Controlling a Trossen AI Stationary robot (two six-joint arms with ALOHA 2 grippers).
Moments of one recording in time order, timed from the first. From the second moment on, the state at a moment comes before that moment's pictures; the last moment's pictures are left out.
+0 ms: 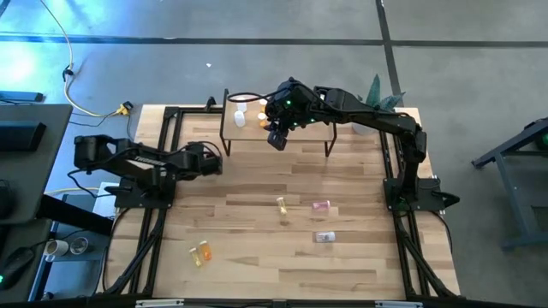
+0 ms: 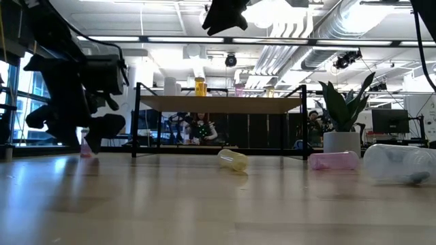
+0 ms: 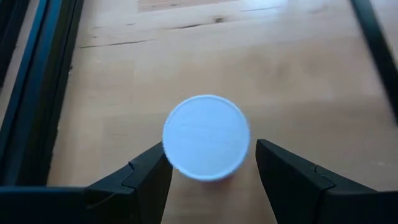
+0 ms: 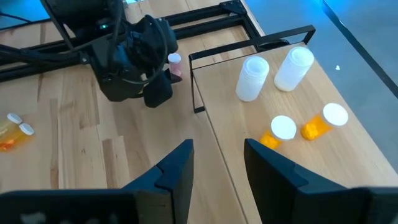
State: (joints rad) left arm 0.35 1.34 0.39 -0.50 -0.70 -1.20; right arm -0.23 1.89 2.08 -0.93 0.03 0.03
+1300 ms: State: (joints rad) left arm 0.38 1.36 0.39 -0.46 -0.65 -1.06; right arm -0.23 1.89 2.08 -0.94 0.03 0.02
